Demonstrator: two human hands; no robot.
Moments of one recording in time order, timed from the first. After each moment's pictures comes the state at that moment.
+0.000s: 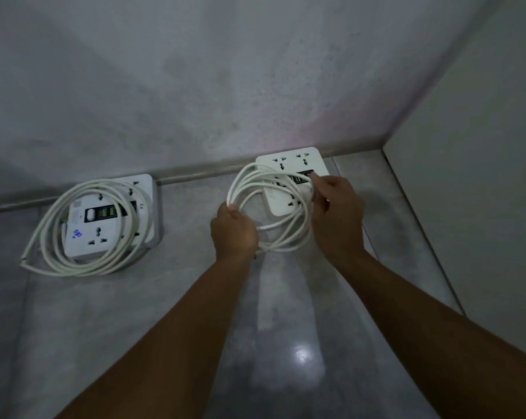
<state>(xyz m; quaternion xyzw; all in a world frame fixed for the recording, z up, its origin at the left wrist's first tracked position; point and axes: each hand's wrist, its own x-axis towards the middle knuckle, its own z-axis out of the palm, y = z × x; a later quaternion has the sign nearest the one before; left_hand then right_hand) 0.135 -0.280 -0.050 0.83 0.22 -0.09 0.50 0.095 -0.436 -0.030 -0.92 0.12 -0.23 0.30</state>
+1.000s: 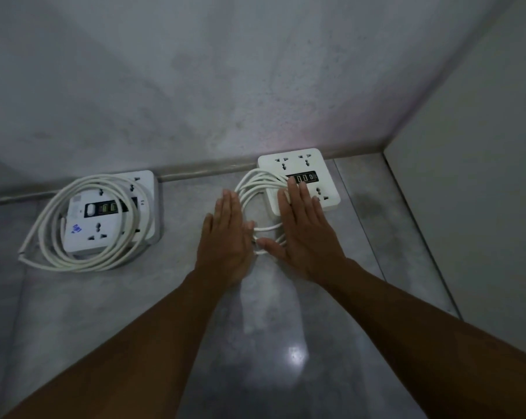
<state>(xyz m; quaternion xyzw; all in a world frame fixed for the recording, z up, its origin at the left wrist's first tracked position) 0.122 -0.238 -0.090 0.95 -0.16 -0.06 0.24 0.083 -0.414 -0.063 -1.00 -0.04 0.02 0.06</state>
